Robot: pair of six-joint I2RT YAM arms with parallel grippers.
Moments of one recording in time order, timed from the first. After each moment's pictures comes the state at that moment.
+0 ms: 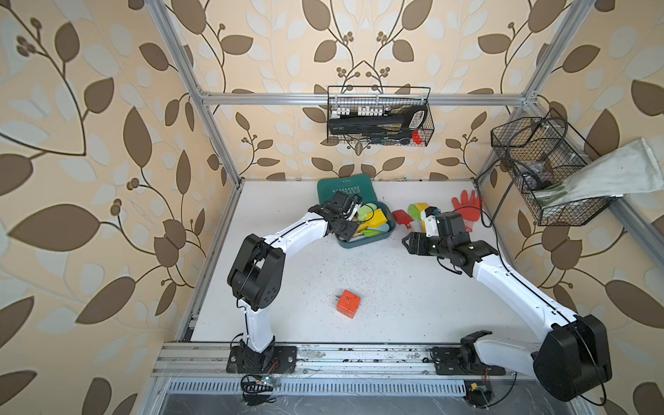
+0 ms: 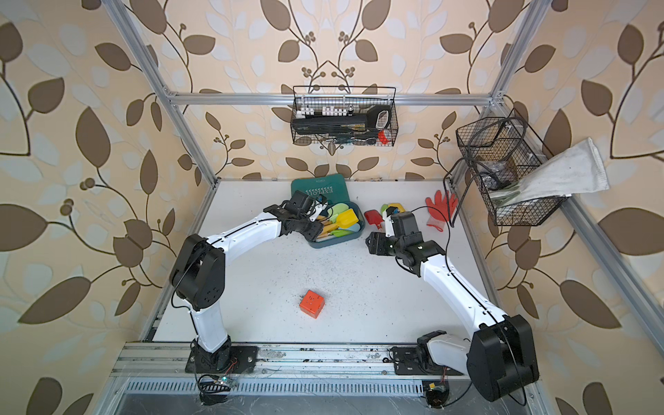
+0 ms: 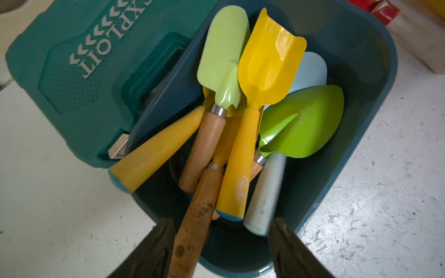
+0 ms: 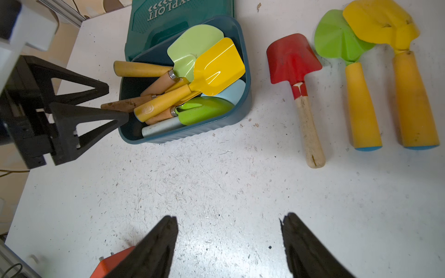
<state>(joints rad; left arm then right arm) -0.61 1.89 1.46 -0.54 -0.04 0.13 0.29 1.22 0.87 -0.45 -0.14 0.38</state>
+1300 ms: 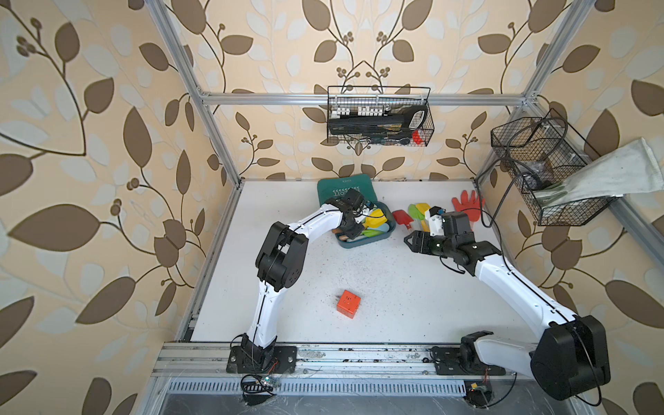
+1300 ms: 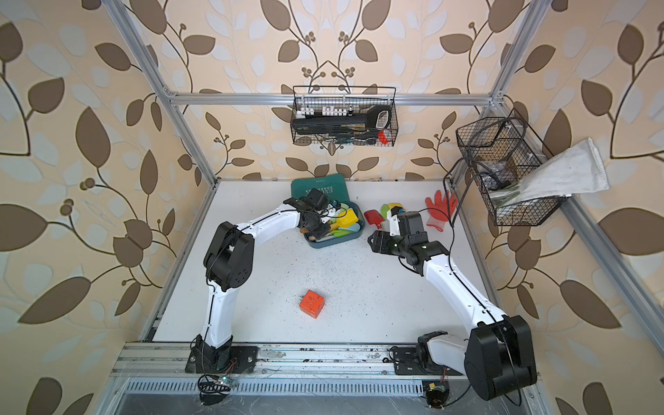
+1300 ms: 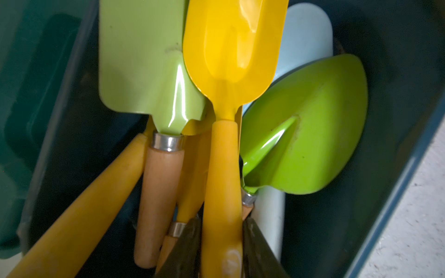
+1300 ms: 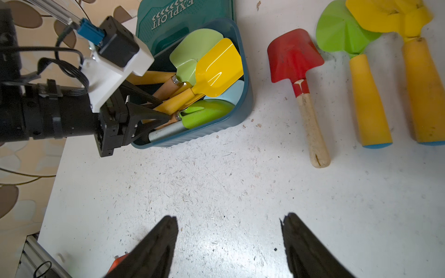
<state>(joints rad) -0.61 2.15 1.73 -0.71 0.03 0.26 0.22 1.23 0.86 -0.42 -0.23 0.40</state>
